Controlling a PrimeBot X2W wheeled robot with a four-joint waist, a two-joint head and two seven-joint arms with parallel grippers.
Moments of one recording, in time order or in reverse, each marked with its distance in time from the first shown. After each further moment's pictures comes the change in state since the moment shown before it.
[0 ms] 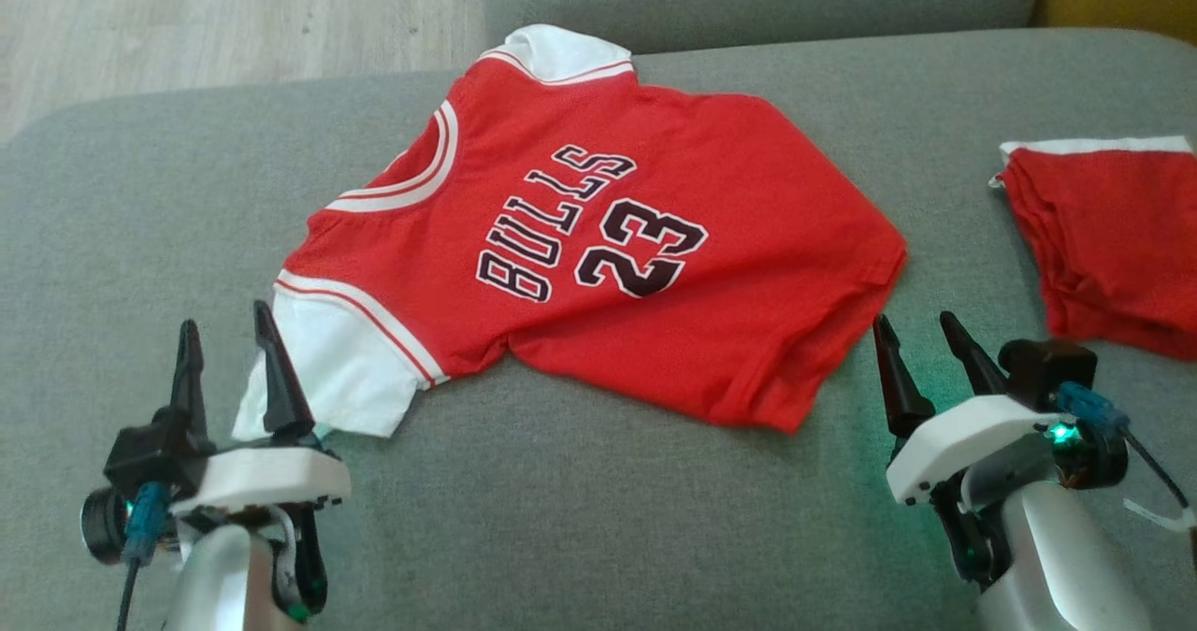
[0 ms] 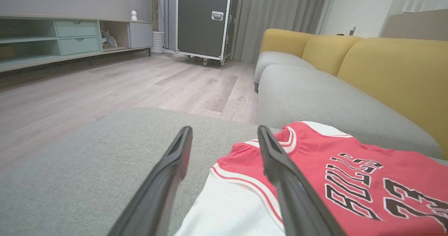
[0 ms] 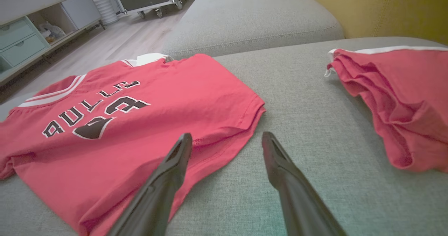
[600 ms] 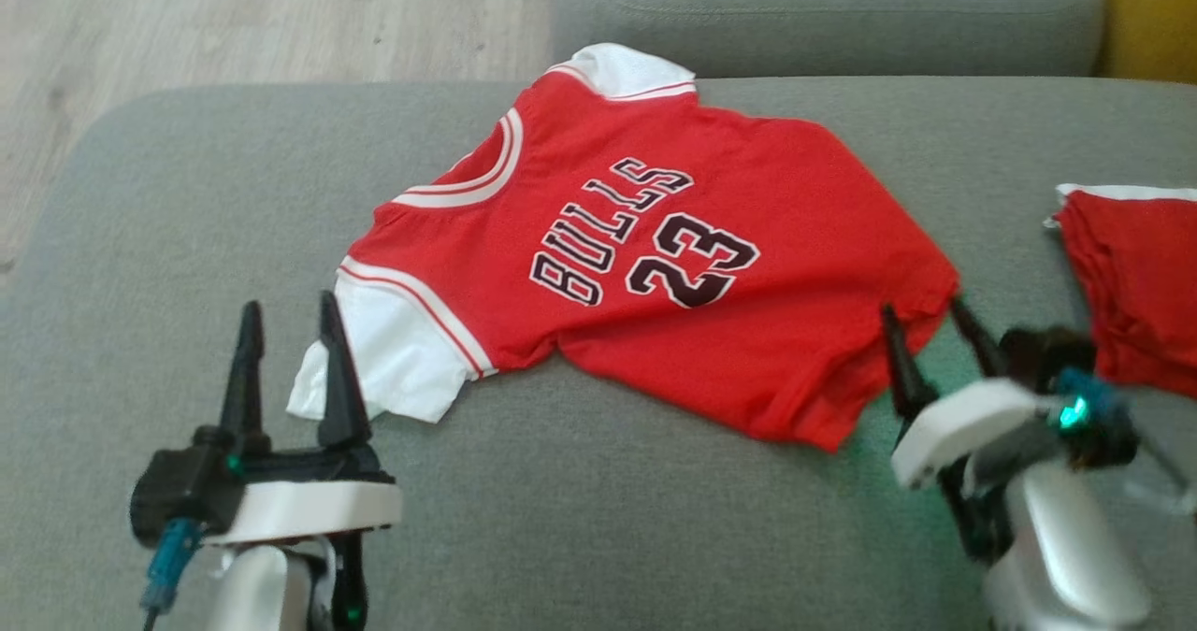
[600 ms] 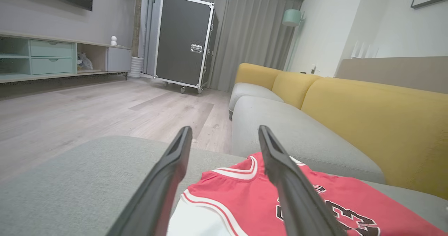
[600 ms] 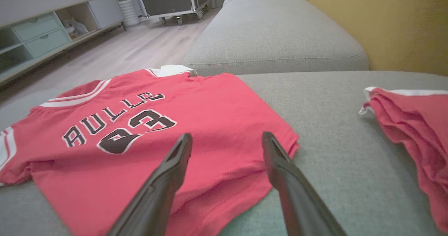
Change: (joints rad) left arm 0.106 0.001 -0.121 -0.246 -0.054 -0.064 0.000; right arm -0.031 -0.001 -0.013 0.038 -0.055 0.000 -0.040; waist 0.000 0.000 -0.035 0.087
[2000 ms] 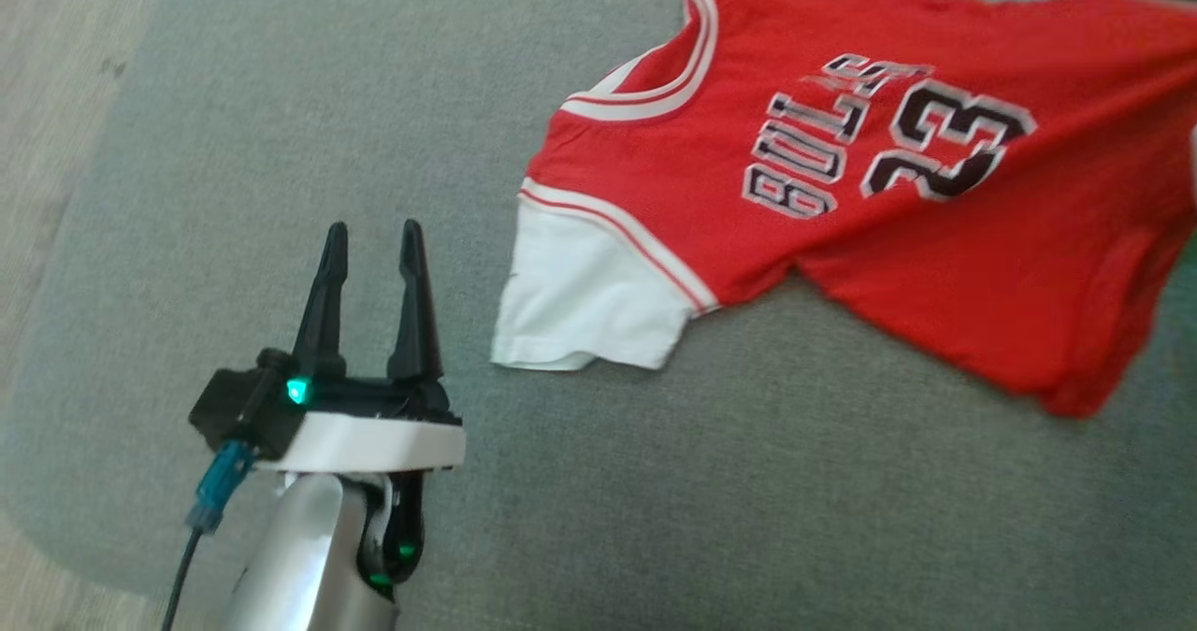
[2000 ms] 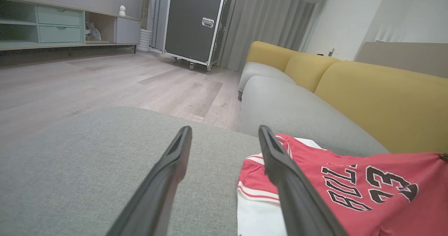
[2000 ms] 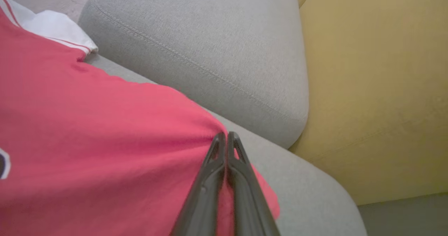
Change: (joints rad) left arm -0.135 0.000 -0.151 0.037 -0.095 -0.026 0.000; right arm -0.705 -0.400 0.024 0.616 -0.369 0.000 0.081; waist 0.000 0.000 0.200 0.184
